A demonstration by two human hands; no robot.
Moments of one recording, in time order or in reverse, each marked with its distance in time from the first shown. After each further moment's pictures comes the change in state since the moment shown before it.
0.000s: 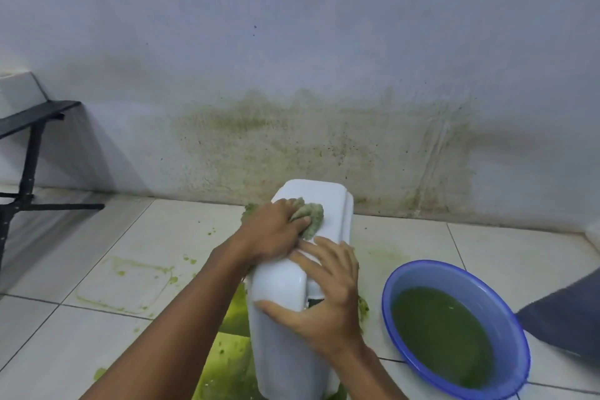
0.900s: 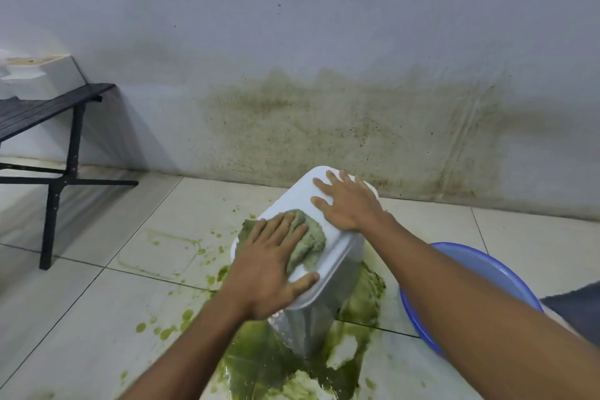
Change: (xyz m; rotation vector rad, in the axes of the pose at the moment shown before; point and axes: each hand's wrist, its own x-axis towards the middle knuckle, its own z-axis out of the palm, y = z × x) left_hand -0.101 -0.043 0.043 0.479 0.047 0.111; right_hand 0.109 0.074 0.031 -0.569 -1.007 0.162
